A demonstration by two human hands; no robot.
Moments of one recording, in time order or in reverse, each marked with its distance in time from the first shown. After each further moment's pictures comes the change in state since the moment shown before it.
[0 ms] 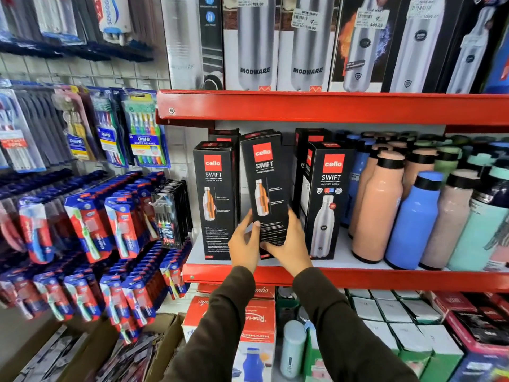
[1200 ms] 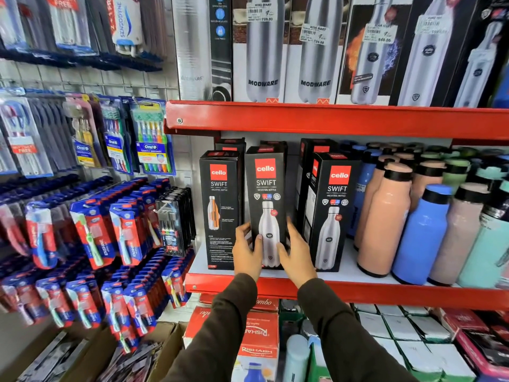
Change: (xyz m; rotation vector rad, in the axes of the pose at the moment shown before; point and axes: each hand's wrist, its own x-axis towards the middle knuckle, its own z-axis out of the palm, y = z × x) left_hand 0.015 -0.016 -0.001 0.107 0.029 0.076; right_hand 0.008 0.008 0.000 -0.037 -0.085 -0.031
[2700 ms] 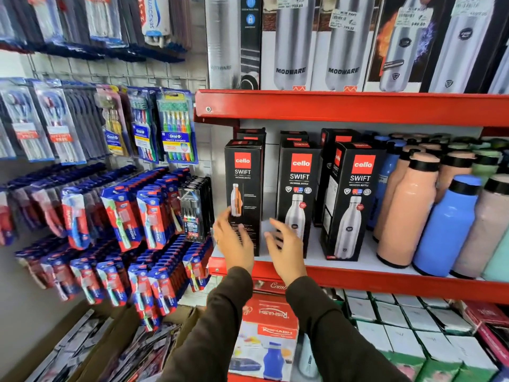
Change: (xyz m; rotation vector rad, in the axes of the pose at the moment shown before) left_hand -0.005 0.009 -0.064 0.323 0.364 0.165; right_hand -0.029 -0.034 0.060 0.214 0.026 -0.064
